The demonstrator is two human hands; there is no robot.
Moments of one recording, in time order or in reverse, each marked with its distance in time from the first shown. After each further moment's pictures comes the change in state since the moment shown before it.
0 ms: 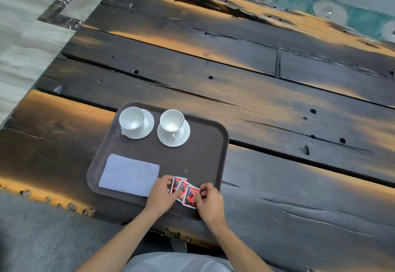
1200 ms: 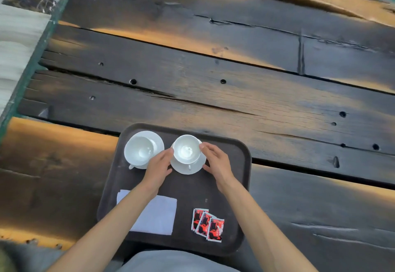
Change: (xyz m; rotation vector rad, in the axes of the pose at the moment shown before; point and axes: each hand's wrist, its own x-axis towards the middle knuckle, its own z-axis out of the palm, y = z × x) left_hand 0.135 0.070 -0.126 -0.658 -0.112 -0.230; right_hand 0.147 -0.153 -0.034 0.890 -0.161 0.210
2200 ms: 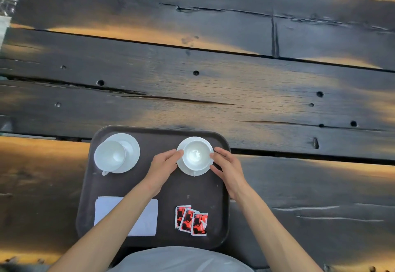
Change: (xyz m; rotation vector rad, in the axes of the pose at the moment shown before) left_hand -0.005 0.006 0.071 0.166 -0.223 0.023; right_hand -0.016 0.014 -0.097 0.244 0.113 0.061
